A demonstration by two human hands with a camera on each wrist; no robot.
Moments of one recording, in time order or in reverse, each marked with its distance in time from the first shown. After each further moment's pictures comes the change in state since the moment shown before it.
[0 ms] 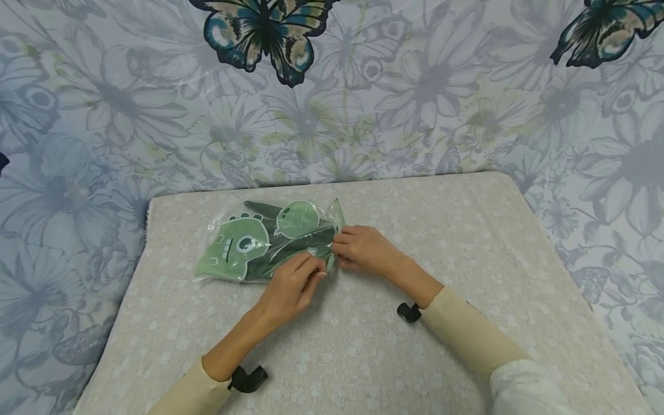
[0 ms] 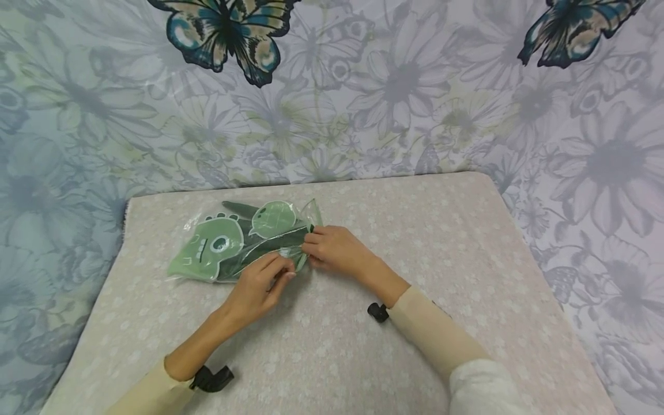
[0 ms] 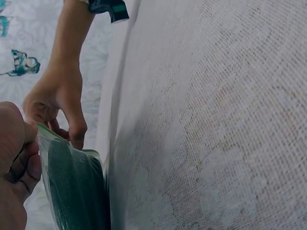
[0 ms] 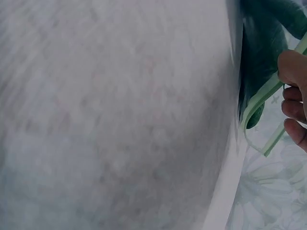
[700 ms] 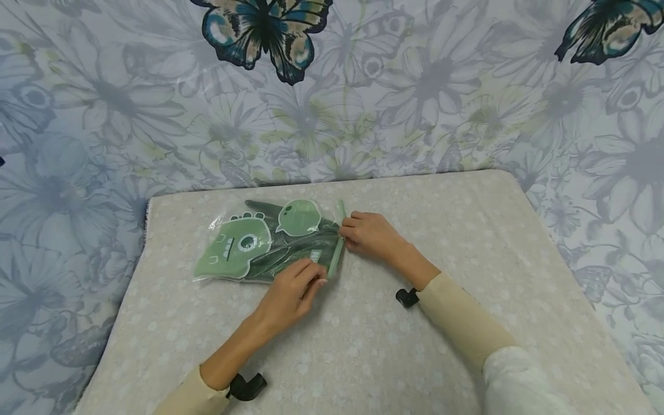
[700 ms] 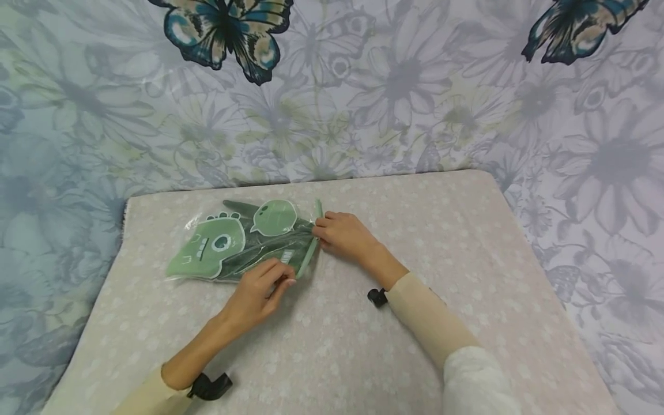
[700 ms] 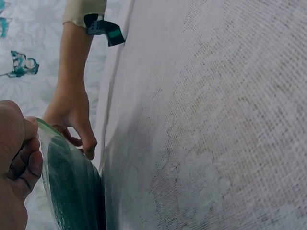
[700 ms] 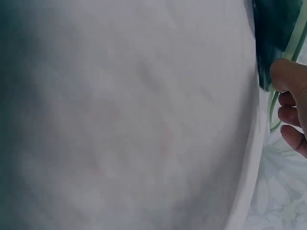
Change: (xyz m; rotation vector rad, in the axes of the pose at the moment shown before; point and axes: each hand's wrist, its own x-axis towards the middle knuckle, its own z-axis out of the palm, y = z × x) left_hand -0.008 0.005 -0.002 -0.041 -0.014 0.008; right_hand -0.001 0.032 0.018 -0.032 -0.048 0.119
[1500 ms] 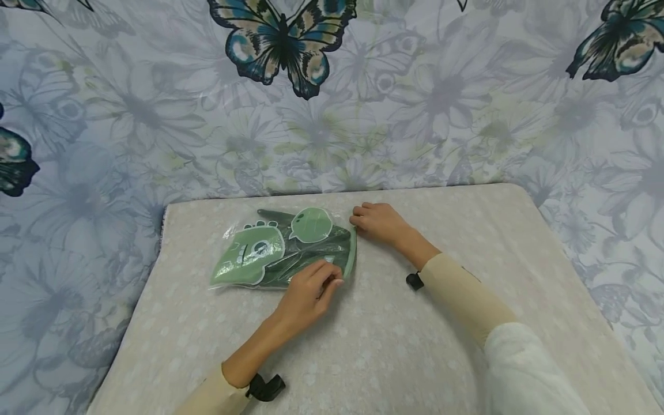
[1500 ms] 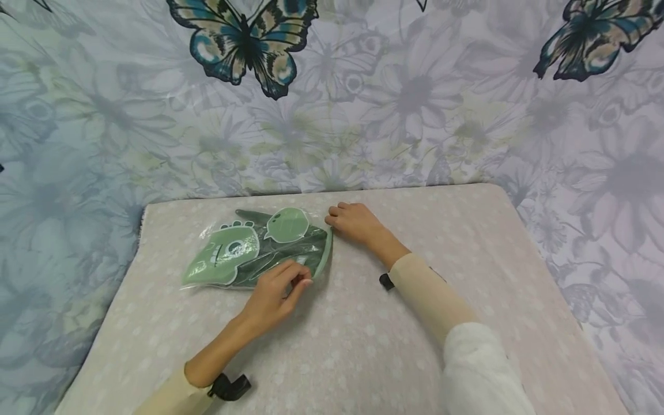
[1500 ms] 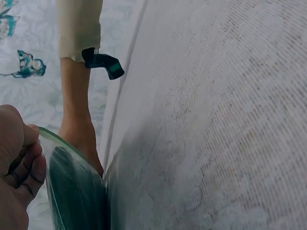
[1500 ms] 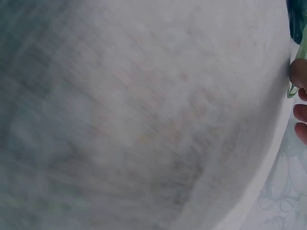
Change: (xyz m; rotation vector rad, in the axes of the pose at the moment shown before) left_hand 0.015 0.004 0.005 -0.022 0.024 -0.106; right_hand 0.032 0.051 0.013 -0.087 -0.129 -0.008
